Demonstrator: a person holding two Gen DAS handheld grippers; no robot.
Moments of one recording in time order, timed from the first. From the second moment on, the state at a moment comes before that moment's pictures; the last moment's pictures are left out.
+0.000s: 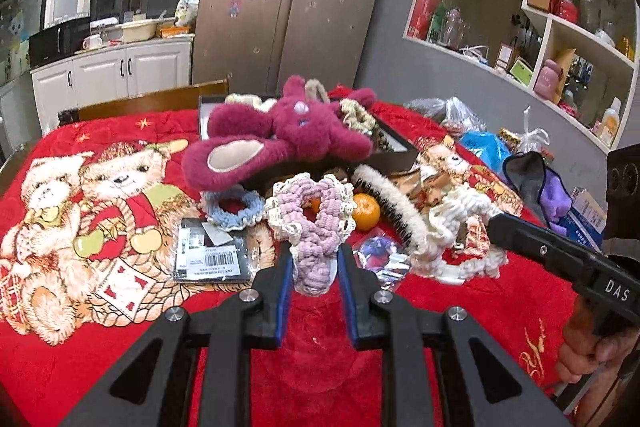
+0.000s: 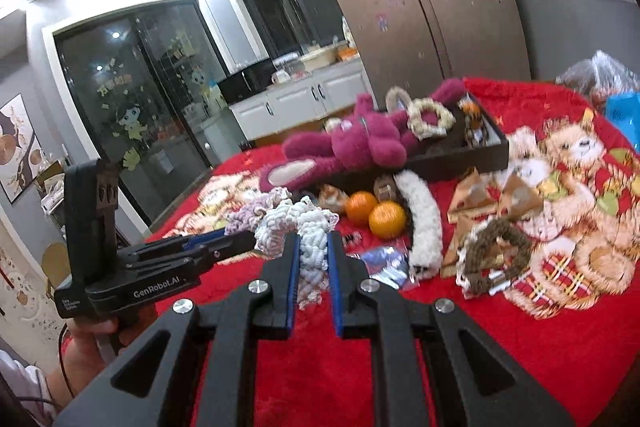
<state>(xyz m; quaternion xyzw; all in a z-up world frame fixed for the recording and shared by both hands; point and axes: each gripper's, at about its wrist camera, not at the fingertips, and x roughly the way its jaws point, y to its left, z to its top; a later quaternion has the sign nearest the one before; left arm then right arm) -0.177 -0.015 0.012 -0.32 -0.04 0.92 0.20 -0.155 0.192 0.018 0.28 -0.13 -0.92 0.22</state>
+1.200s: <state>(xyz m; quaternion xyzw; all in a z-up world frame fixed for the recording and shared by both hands) -0.215 -0.024 0.119 -0.25 -0.06 0.96 0.14 -0.205 0.132 0.148 0.20 -0.02 -0.97 0.12</state>
